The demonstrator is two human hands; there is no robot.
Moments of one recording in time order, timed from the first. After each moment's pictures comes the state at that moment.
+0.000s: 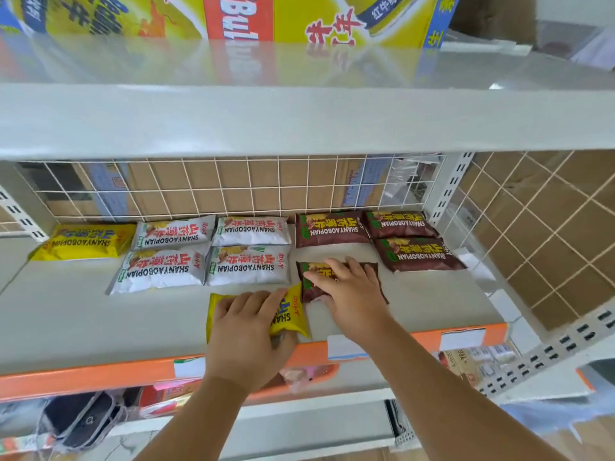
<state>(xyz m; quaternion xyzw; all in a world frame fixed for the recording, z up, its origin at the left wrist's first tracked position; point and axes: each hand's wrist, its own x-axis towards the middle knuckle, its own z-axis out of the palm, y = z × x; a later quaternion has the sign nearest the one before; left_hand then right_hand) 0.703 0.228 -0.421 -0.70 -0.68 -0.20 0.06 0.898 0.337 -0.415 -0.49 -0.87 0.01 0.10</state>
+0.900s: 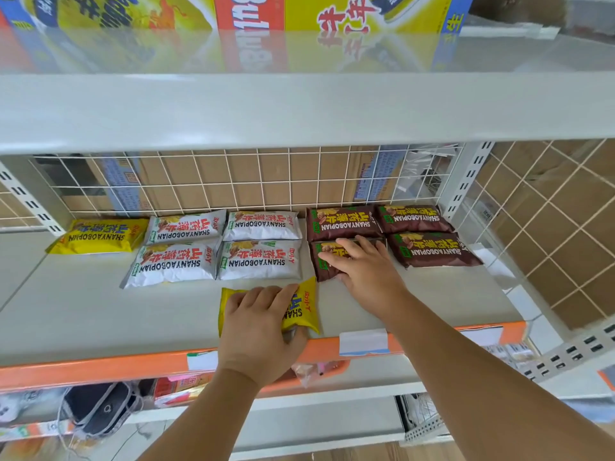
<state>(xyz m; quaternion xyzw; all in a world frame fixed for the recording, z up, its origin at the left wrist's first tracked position) 0.702 0.229 -0.423 -0.69 -0.69 -0.21 0.05 0.904 0.382 -0.415 -0.47 -0.88 -0.01 0.08</state>
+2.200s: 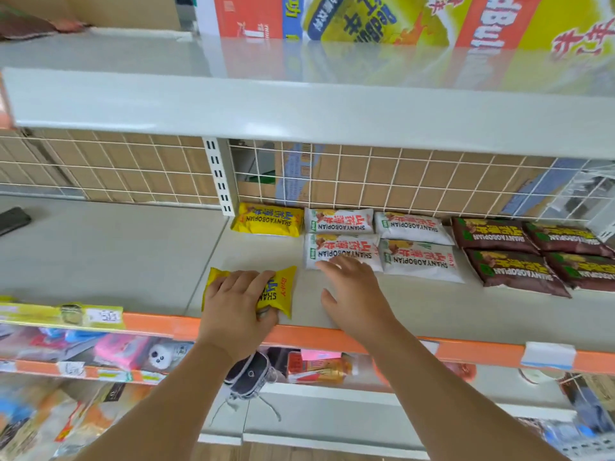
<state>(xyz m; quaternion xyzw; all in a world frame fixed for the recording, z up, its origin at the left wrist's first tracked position) 0.385 0.118 -0.425 -0.62 -0.76 -0.19 0.07 0.593 0.231 -0.397 -0.41 -0.90 0.08 0.15</state>
